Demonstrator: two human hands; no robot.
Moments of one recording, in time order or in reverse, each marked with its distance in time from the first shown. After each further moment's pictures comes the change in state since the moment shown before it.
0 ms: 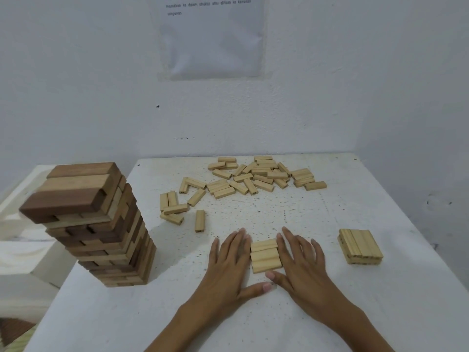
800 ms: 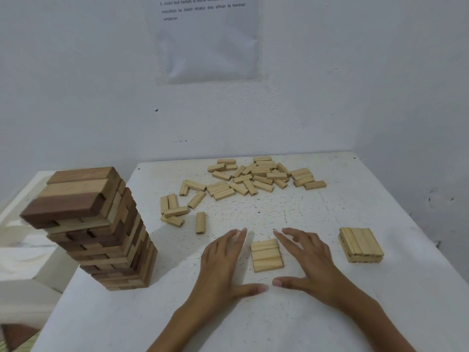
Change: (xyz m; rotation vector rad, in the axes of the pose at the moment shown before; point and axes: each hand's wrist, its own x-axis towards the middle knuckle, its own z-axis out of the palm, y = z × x) left_hand -0.004 -0.006 -0.009 -0.267 0.136 -0.059; right_hand 0.003 0.022 -0.023 0.284 0.001 -0.172
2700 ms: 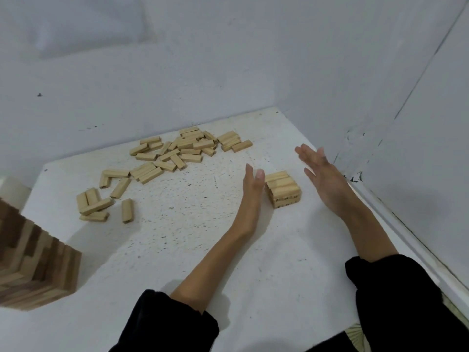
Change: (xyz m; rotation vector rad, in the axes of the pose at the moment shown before) left_hand 0.085 0.136 0.070 -1.074 -0.145 -0.015; right_hand -0.055 0.109 -0.064 1.034 0.484 0.249
